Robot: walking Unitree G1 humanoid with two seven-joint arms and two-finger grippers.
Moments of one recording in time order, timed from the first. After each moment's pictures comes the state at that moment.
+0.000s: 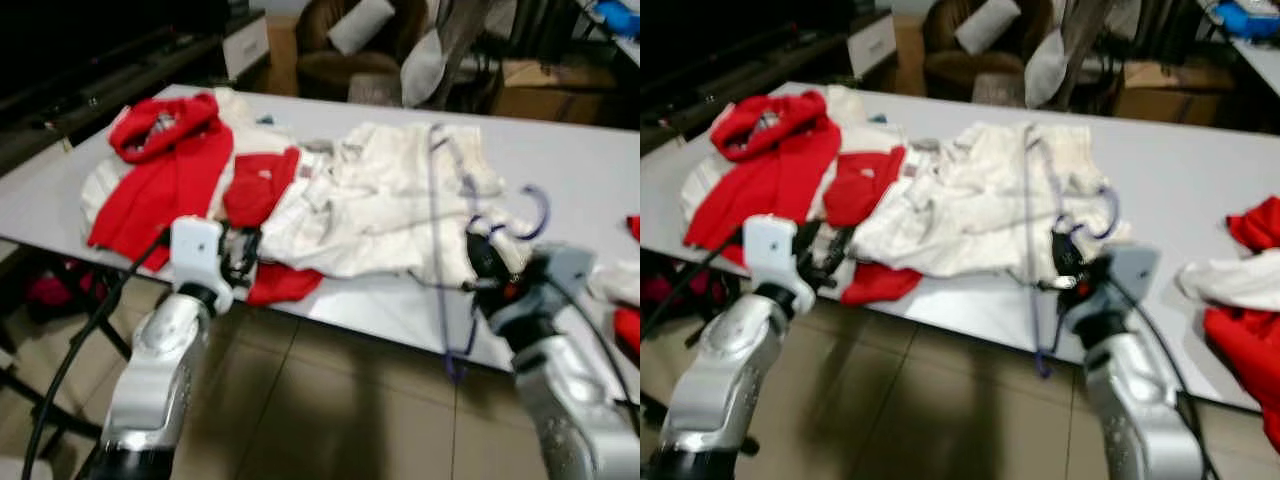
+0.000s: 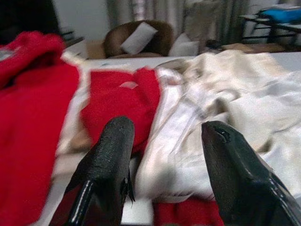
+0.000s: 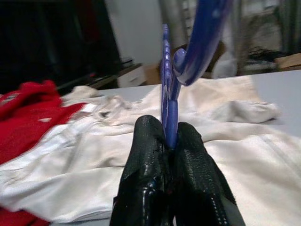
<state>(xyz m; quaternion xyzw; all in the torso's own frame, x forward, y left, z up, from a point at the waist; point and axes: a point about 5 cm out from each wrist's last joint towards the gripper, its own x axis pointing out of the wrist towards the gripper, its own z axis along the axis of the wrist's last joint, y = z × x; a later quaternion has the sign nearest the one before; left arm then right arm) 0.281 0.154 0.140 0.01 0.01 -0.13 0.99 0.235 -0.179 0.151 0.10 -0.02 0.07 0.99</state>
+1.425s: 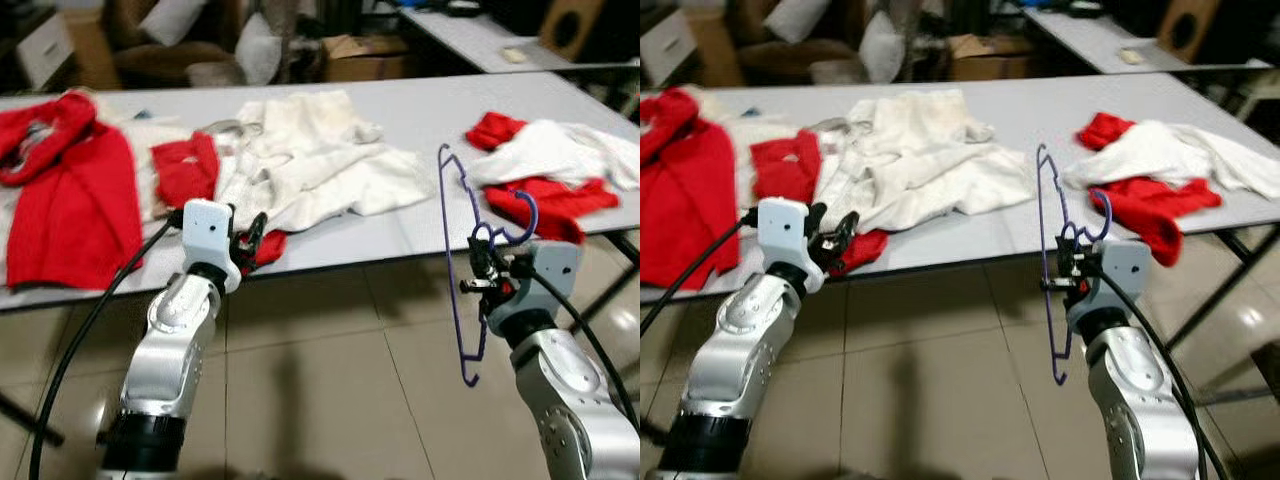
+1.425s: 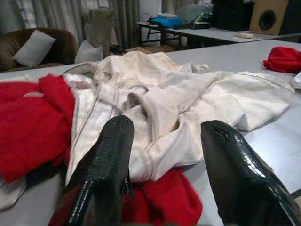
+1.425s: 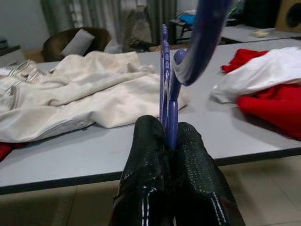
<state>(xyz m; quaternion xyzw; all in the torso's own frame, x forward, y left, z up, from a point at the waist) 0.302 0.155 0.141 0.03 0.00 -0.10 0.99 0.243 -0.187 0.138 0.05 0.03 0.04 1.00</state>
